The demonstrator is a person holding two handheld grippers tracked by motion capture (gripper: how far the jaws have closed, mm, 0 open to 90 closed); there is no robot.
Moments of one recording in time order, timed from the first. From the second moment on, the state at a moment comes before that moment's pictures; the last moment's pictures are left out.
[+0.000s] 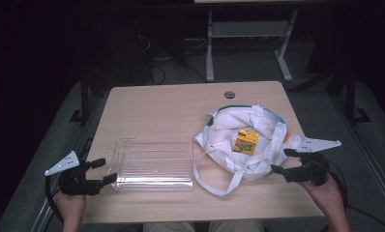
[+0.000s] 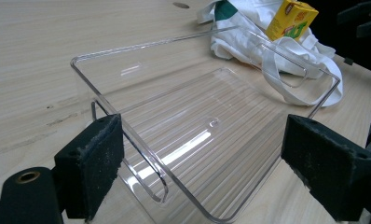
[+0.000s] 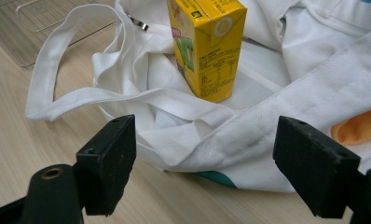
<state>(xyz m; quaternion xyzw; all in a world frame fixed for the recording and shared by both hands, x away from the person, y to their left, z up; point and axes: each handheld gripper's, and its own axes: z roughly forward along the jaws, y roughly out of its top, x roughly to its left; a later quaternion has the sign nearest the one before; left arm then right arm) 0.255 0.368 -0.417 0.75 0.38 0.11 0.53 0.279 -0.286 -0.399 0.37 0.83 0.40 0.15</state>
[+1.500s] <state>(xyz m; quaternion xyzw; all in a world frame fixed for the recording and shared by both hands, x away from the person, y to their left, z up) 0.255 0.372 -0.417 0.74 0.38 0.11 0.54 0.344 -0.229 -0.362 0.30 0.89 0.31 0.13</state>
